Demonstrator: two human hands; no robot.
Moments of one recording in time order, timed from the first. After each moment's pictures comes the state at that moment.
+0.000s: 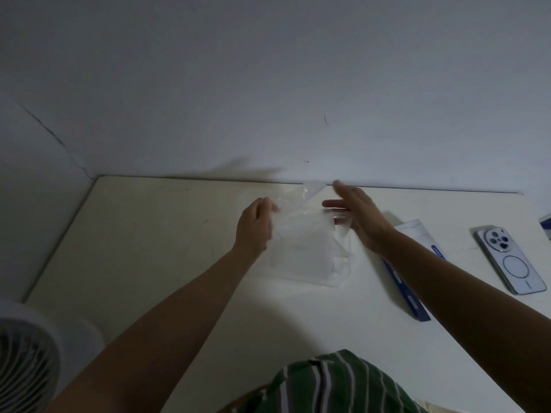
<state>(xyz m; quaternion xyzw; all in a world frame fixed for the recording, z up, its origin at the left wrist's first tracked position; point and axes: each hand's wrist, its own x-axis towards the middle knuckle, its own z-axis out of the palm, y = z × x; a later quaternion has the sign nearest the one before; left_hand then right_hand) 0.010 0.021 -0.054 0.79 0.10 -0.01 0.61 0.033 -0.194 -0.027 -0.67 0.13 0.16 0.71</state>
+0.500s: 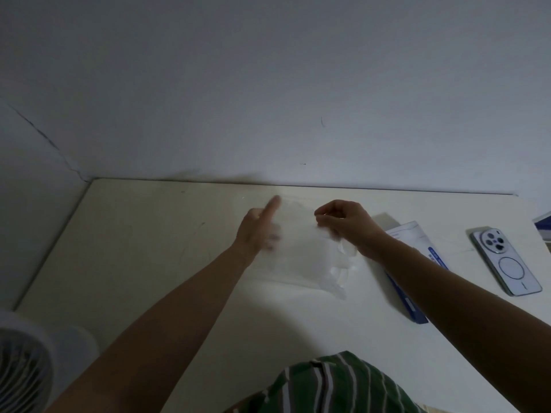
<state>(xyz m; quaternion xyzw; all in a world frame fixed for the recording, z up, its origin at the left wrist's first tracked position) 0.023 0.019 -0.053 0.73 0.19 -0.15 0.64 0.026 -0.188 -0.032 -0.77 0.07 0.16 0.61</state>
